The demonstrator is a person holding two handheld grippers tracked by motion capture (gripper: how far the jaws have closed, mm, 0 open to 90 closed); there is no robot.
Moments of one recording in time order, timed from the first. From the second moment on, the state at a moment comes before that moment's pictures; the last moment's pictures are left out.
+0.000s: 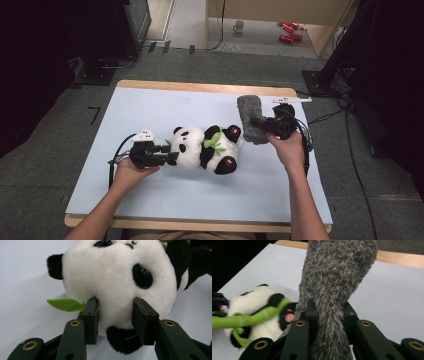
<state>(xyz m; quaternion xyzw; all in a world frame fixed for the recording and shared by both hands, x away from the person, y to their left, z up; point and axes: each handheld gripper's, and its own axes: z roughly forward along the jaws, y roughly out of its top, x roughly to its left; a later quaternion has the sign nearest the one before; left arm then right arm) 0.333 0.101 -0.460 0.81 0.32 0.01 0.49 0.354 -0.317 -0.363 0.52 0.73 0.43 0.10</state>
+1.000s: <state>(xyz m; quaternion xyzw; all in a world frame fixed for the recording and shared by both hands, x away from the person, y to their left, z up) 0.347 0.112 -0.479 0.83 0.29 -0.05 0.48 0.347 -0.226 -0.391 0.43 0.80 0.41 0.00</state>
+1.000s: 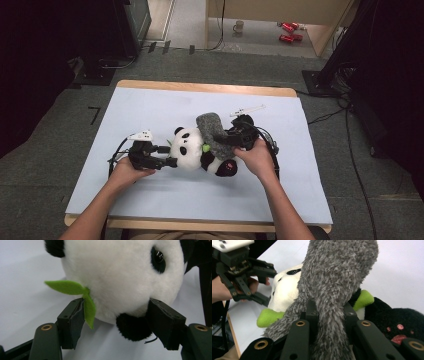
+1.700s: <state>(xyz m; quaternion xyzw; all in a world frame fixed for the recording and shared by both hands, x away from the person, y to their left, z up) 0.340 0.095 -0.469 0.85 0.27 -0.03 0.46 0.359 -0.198 -0.356 0.41 0.80 0.44 0.02</state>
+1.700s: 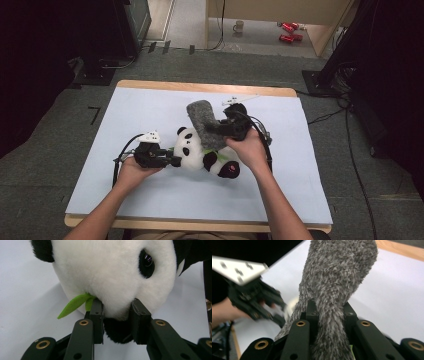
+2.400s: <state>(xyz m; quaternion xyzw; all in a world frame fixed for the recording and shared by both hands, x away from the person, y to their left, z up) 0.342 0.095 -0.472 0.84 0.29 -0.03 0.46 0.402 -0.155 -0.388 0.42 0.84 0.34 0.02</state>
